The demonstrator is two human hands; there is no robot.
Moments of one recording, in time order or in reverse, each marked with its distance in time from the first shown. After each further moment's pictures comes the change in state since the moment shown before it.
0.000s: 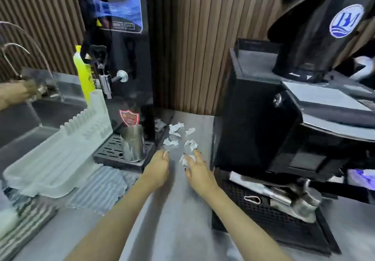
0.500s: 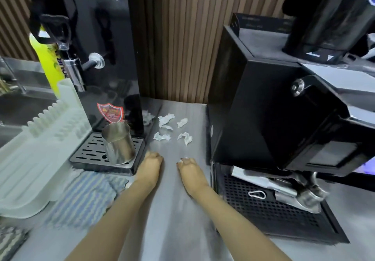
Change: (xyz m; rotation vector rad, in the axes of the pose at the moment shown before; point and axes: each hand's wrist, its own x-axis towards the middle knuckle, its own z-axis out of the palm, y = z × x) left_hand 0.031 -0.024 0.022 0.143 0.022 -0.028; right_hand 0.042 0.014 0.053 -0.136 -0.072 0.080
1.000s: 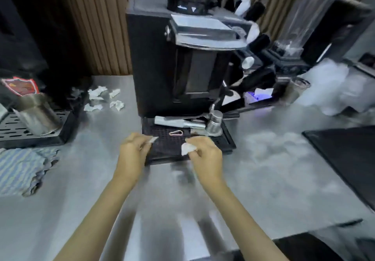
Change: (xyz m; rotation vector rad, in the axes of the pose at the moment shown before) left_hand -0.164 0.155 -0.006 -0.379 0.171 0.344; right_hand -0.253 0.063 -0.104 0.582 0.668 0.280
